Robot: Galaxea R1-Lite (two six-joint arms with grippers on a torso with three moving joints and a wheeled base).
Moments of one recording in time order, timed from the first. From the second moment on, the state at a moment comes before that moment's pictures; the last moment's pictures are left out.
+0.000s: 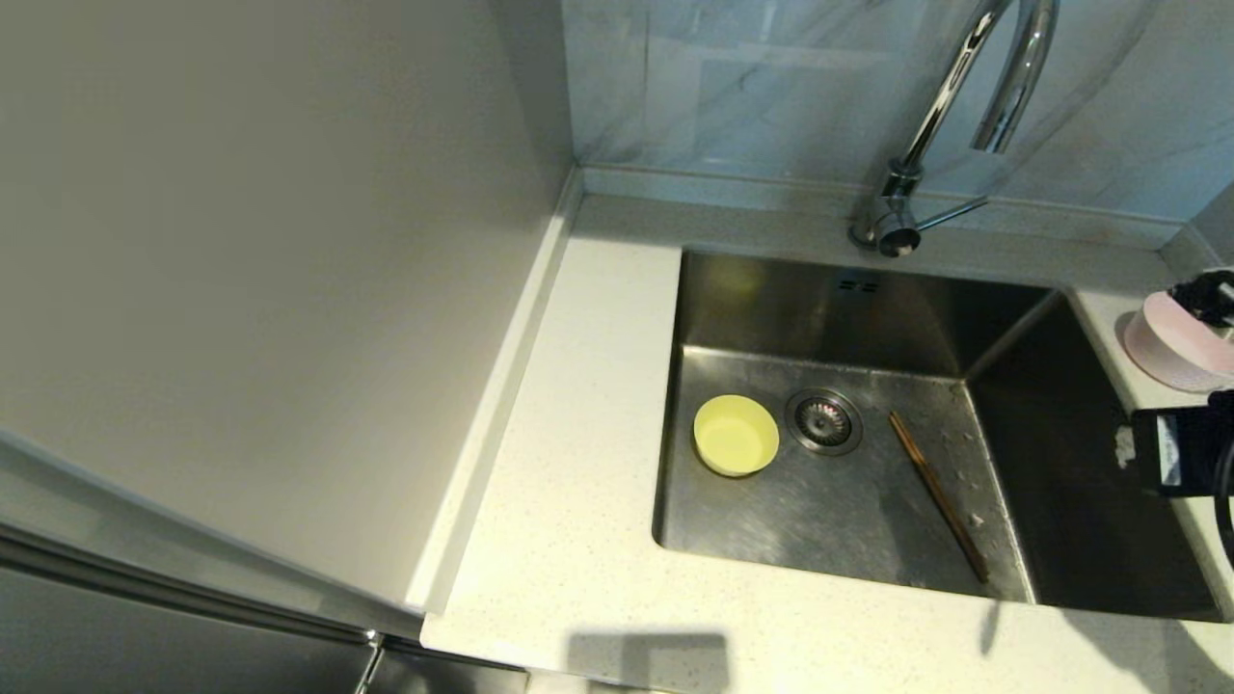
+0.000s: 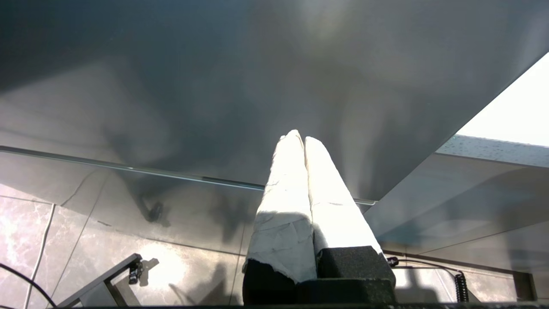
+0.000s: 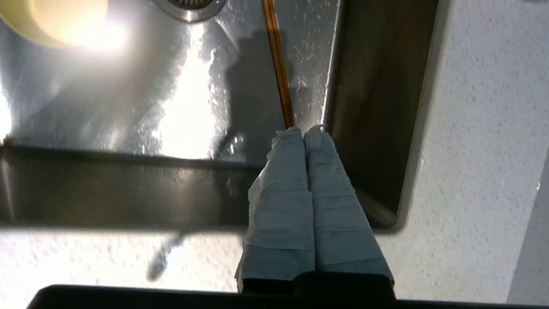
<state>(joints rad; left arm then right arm) 0.00 0.00 0.00 0.00 0.02 -0.02 0.17 1.31 -1.01 0.35 -0.37 0.10</state>
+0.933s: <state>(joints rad) 0.00 0.00 0.00 0.00 0.02 -0.03 0.18 1.80 -1.27 0.37 -0.34 0.25</state>
